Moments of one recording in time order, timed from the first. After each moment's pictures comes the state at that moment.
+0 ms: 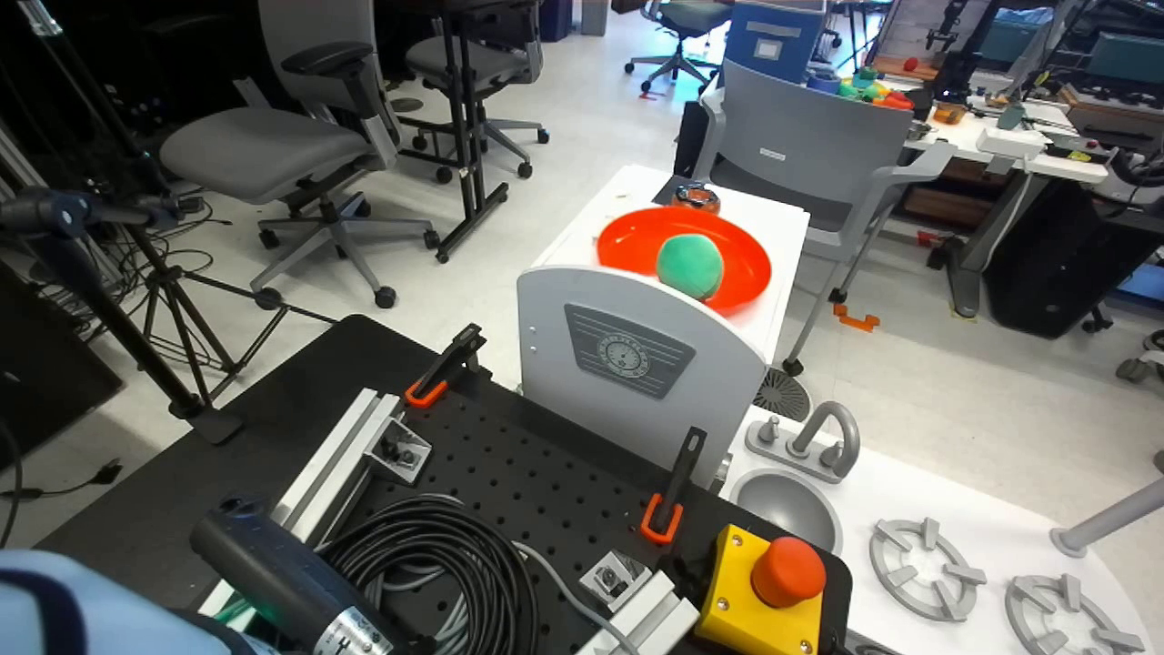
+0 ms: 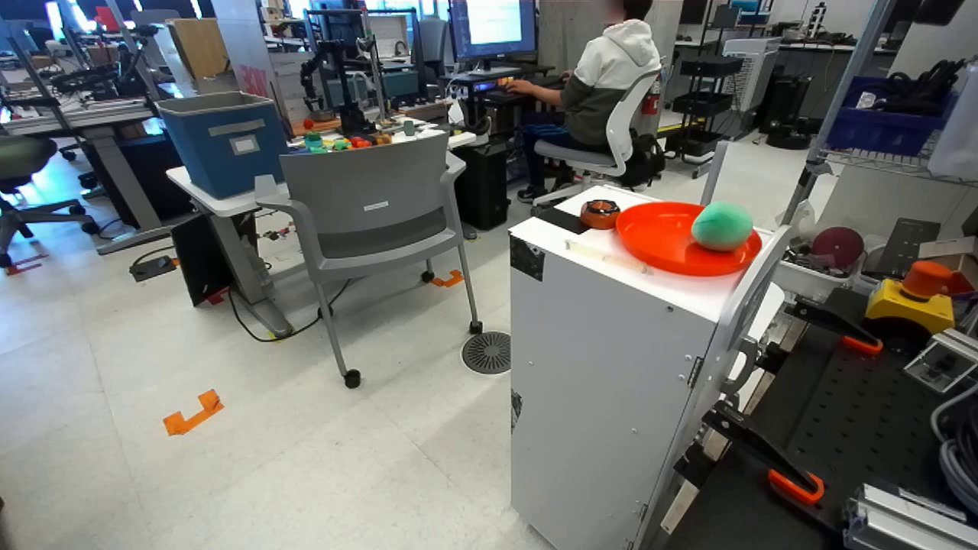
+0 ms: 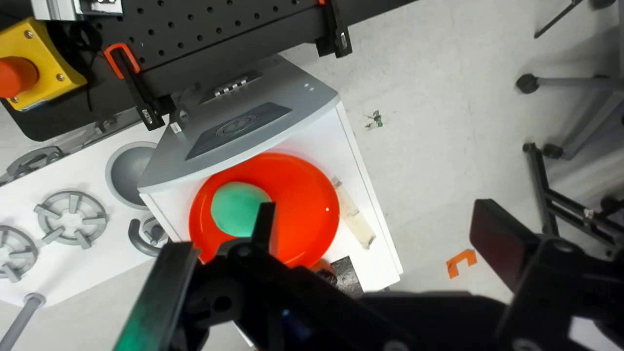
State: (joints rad) arm -0.01 -0.70 0.00 -2.61 0.19 2.04 0.20
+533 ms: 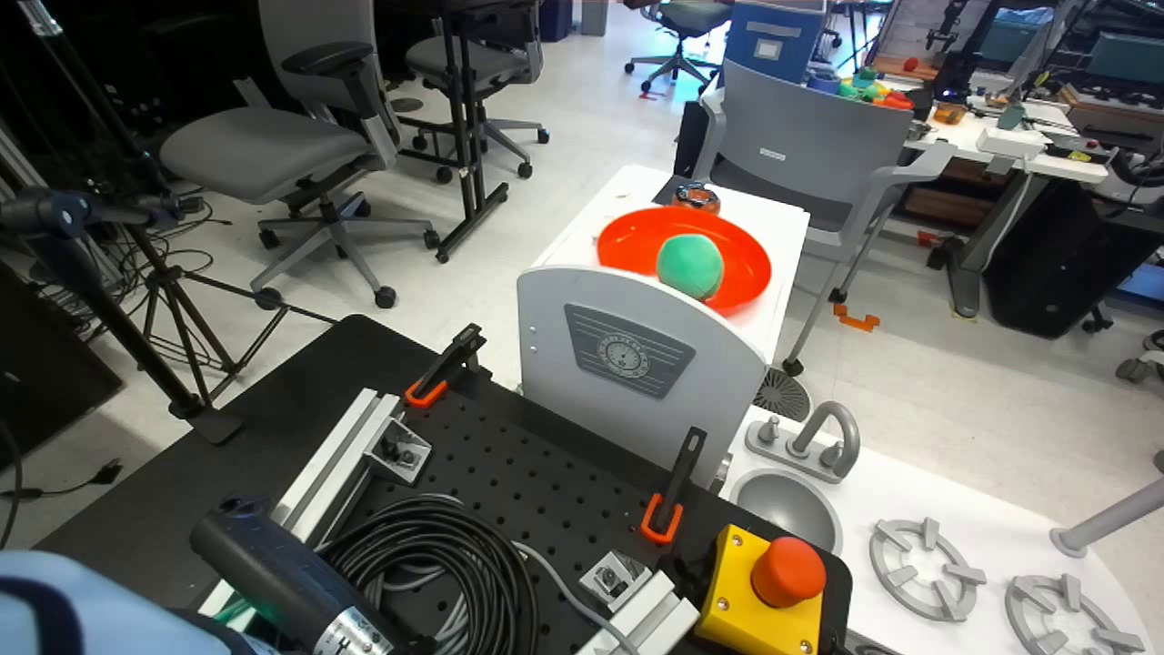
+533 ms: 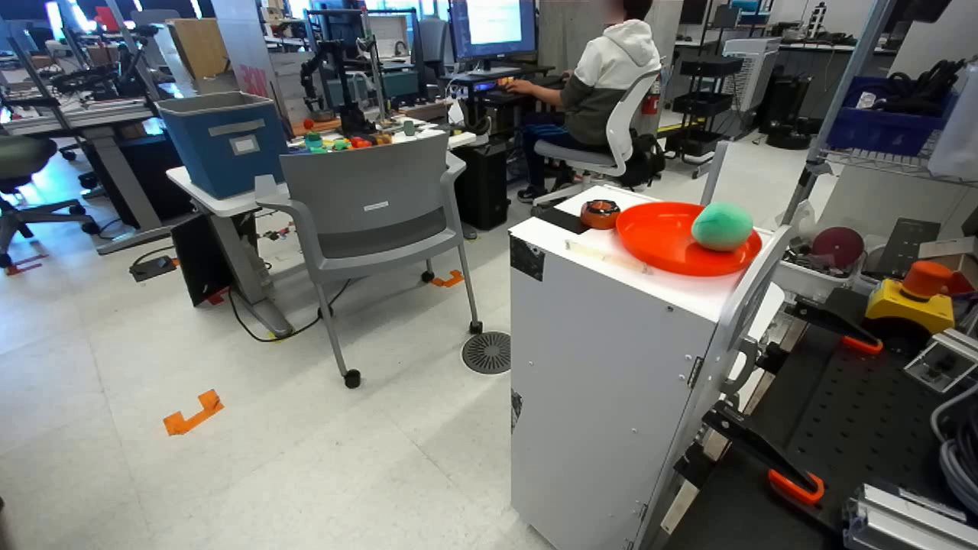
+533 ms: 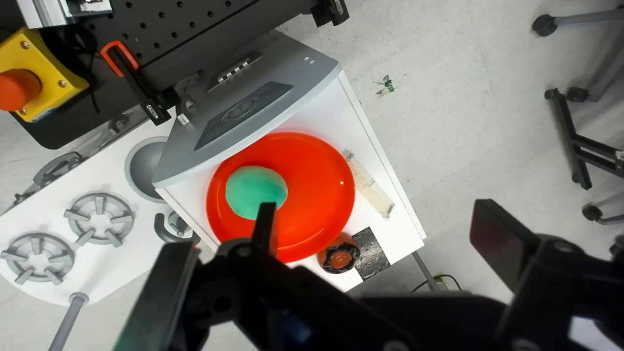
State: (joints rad) arm -0.04 -0.70 0.04 -2.62 0.19 2.10 0.32
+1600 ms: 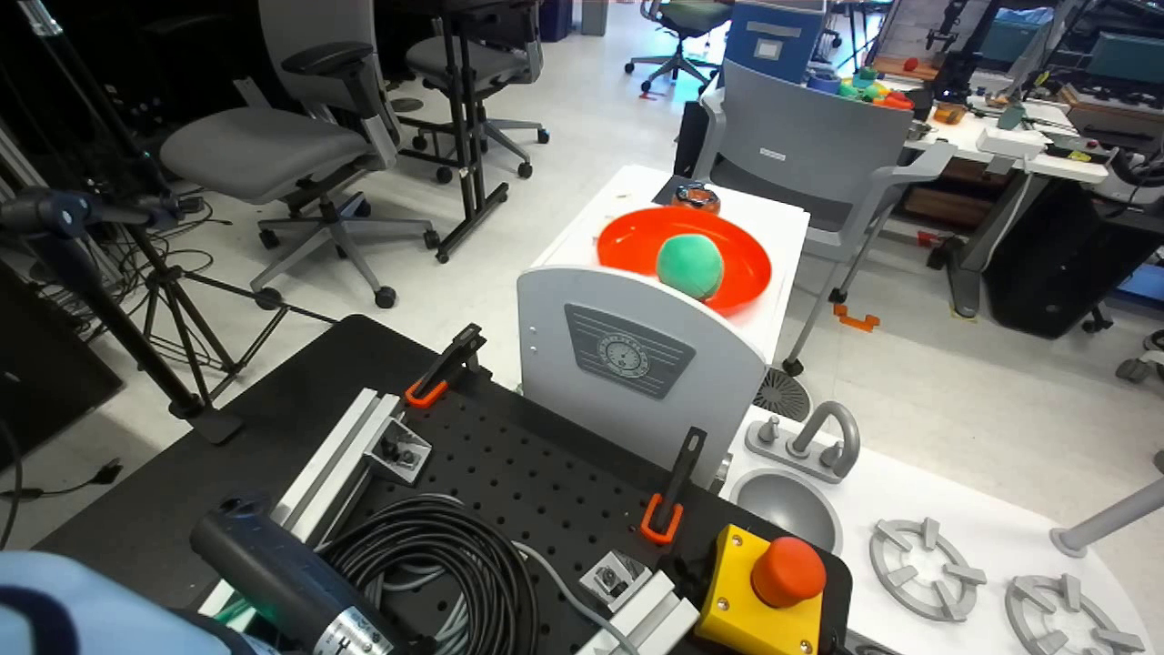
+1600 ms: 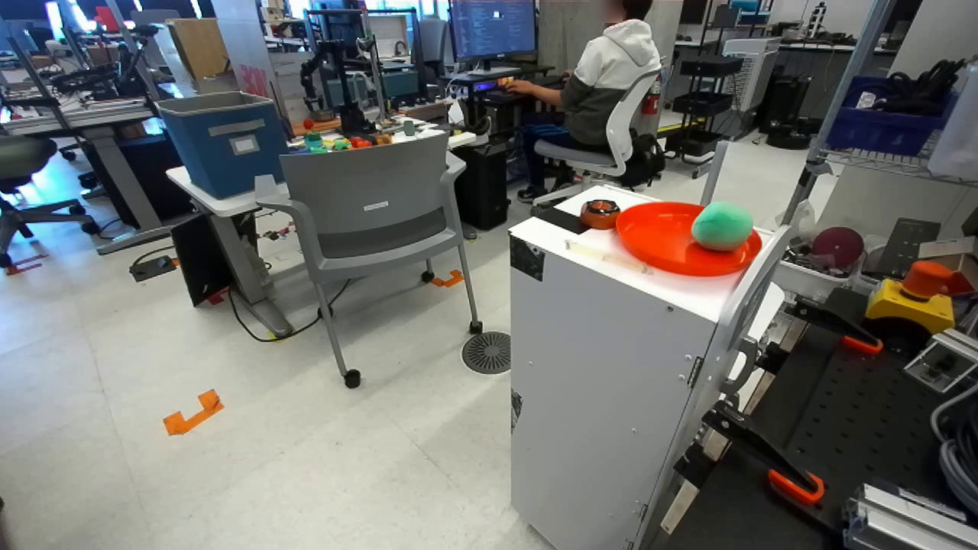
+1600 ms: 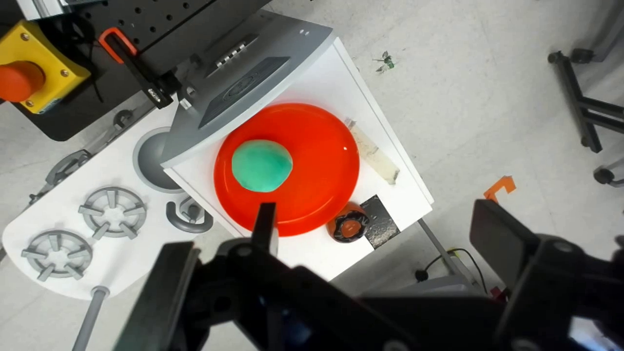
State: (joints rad) arm -0.08 -0.66 0.04 -2.56 0.19 2.10 0.37
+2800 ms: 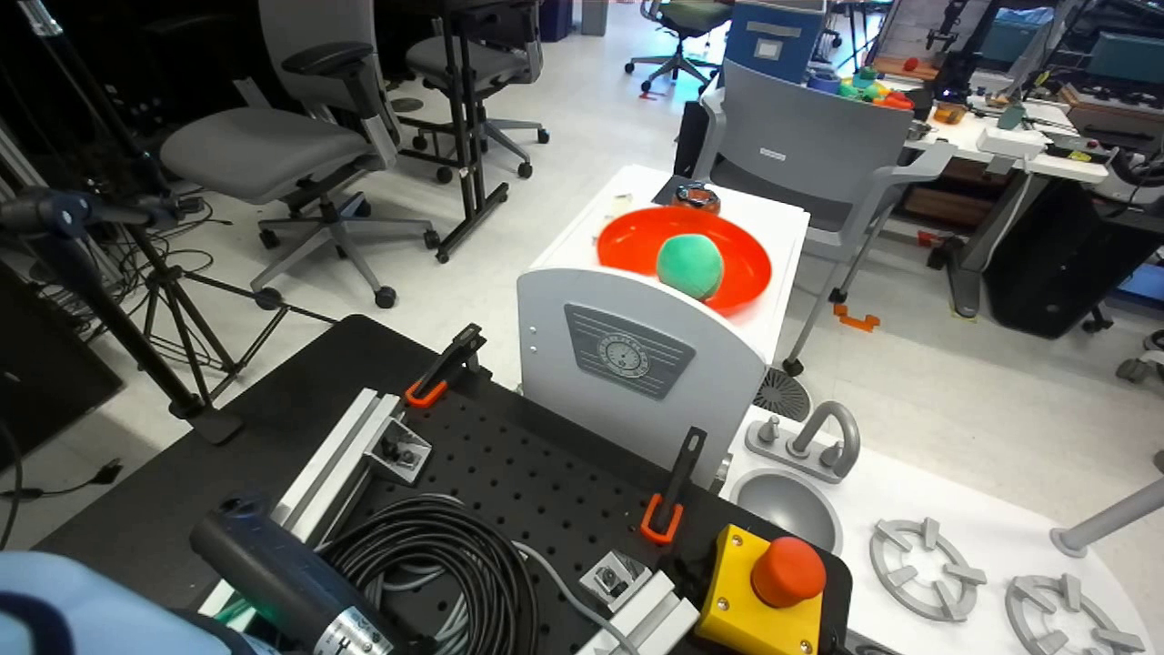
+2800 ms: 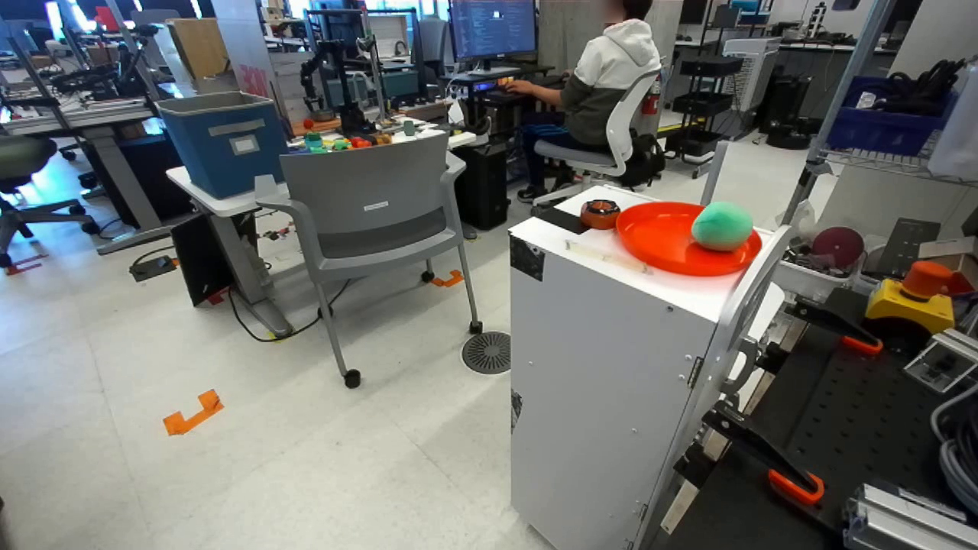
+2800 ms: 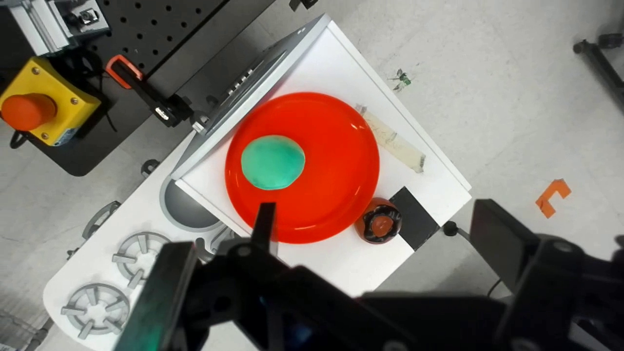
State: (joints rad) arm -0.11 -0.36 0.00 -2.32 0.19 2.00 0.47
